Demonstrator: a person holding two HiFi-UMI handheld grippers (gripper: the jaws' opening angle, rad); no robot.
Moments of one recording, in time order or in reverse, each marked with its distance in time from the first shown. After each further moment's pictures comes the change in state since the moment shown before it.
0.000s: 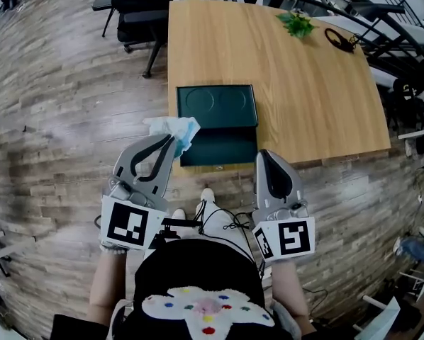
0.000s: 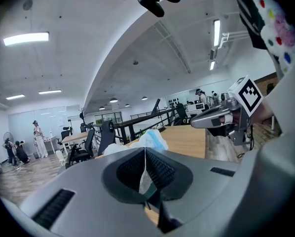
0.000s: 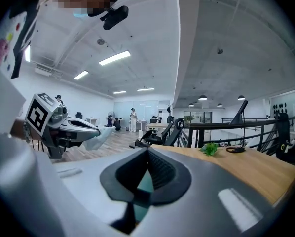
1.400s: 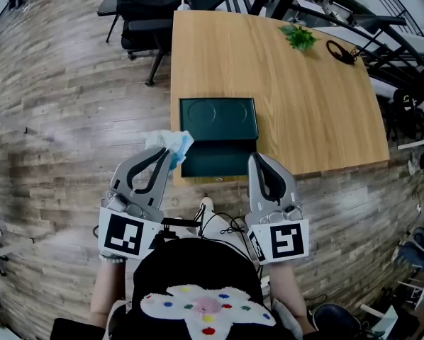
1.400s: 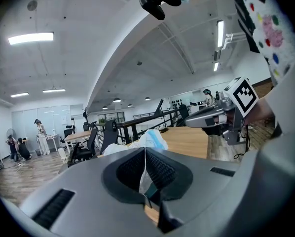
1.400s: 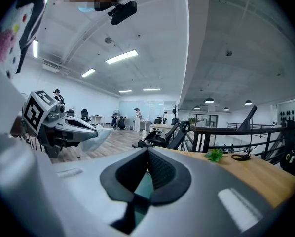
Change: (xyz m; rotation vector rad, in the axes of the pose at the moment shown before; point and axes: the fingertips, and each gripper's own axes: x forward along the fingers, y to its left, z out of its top) left arm -0.006 0.010 -0.004 -0.040 -0.007 0.033; right arm 0.026 0.007 0.013 -0.068 0.000 0.055
